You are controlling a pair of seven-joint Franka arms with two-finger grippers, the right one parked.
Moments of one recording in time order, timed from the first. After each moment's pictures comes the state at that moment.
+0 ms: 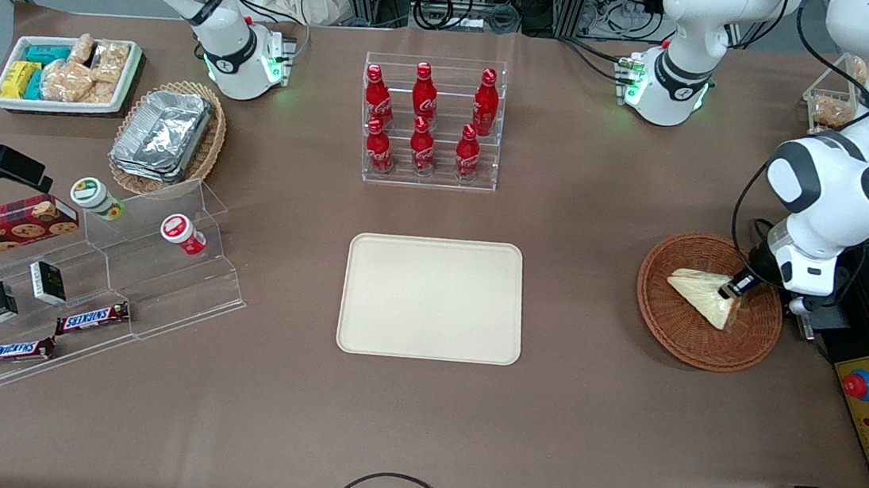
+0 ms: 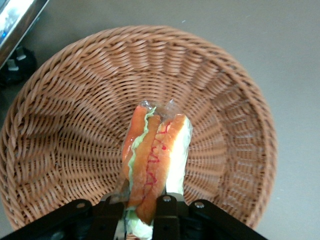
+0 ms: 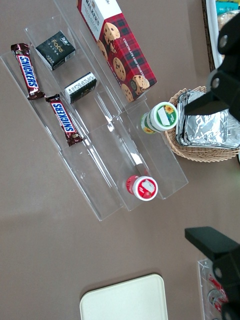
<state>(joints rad) 0.14 0.10 -0.03 -2.42 -0.22 2.65 -0.41</state>
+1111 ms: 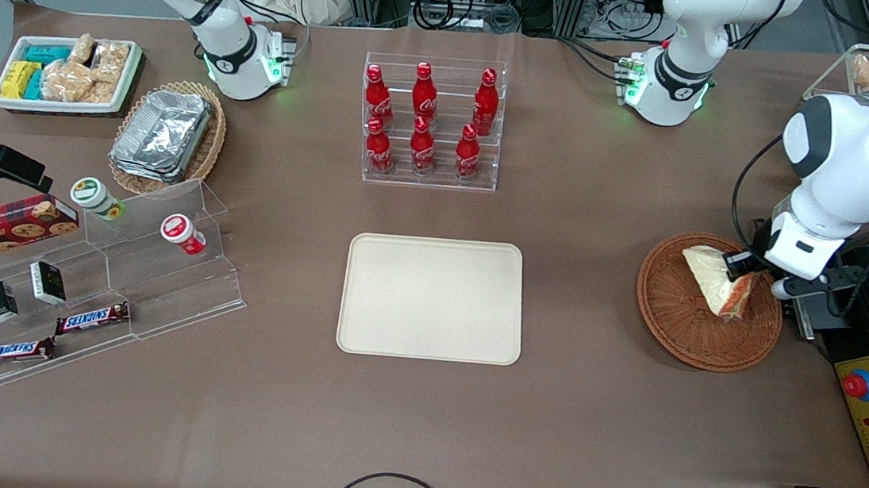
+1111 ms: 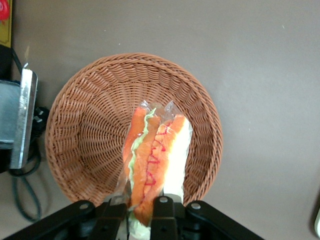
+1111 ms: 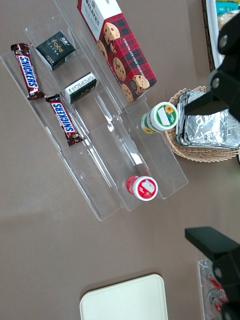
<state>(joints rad) 0.13 -0.06 -0.15 -2.25 0.03 2.24 -0.28</state>
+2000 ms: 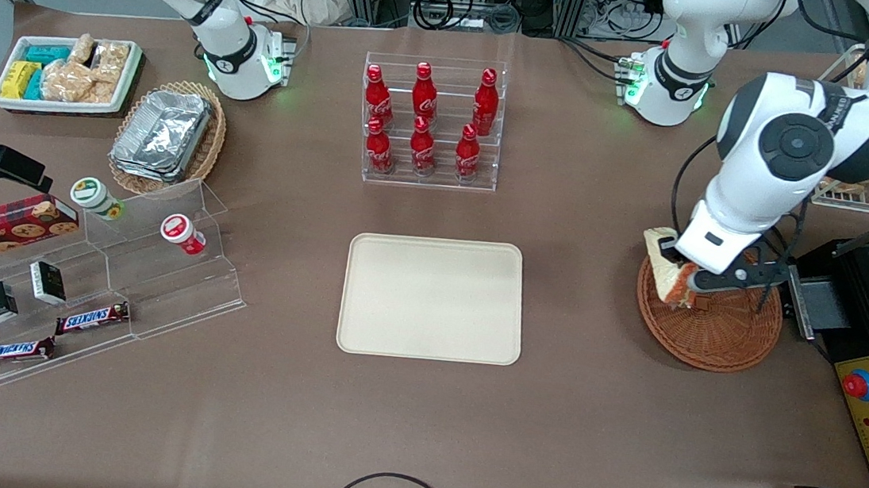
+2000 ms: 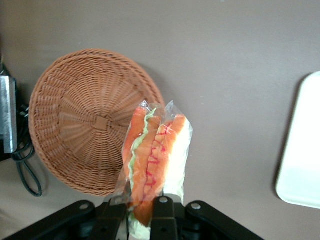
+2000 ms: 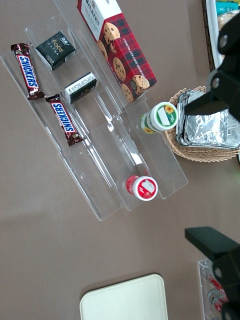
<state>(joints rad) 0.12 0.03 -0.42 -2.01 0.15 1.98 -0.48</state>
